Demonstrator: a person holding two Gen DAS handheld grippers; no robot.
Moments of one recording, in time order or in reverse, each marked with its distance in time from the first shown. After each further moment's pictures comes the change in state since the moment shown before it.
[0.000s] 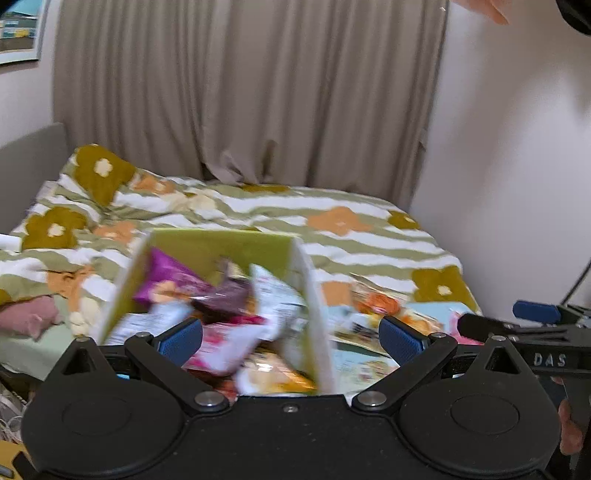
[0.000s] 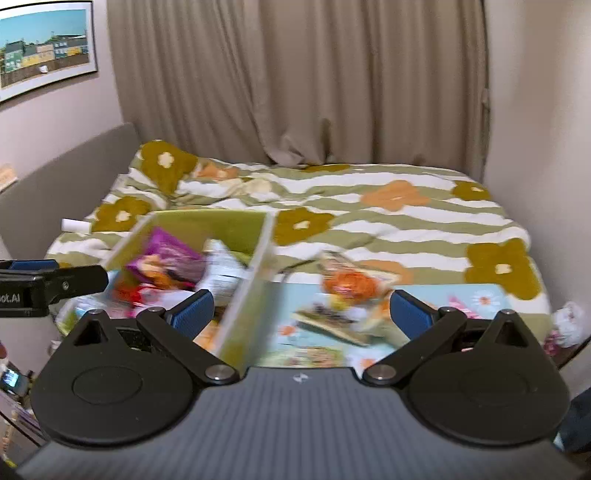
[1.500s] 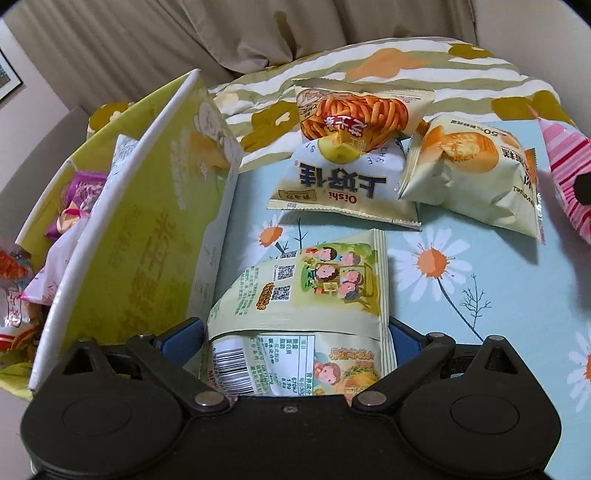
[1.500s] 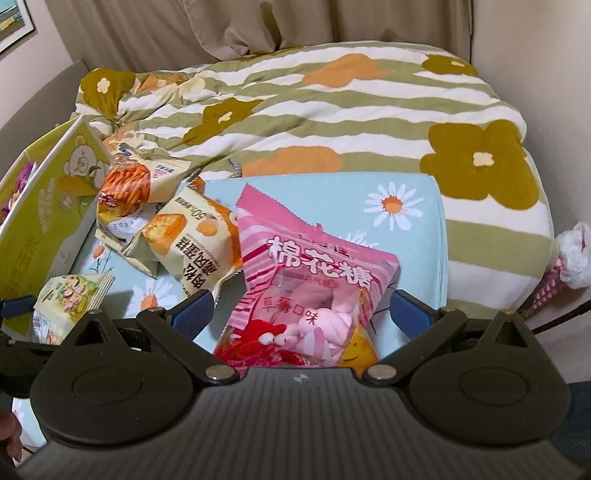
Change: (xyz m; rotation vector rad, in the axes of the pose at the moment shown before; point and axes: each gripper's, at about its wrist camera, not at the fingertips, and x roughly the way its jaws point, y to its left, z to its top) left arm 0.226 -0.153 -0.102 0.240 0.368 0.461; right arm 0.162 -0.246 -0.056 0.095 0.362 0.062
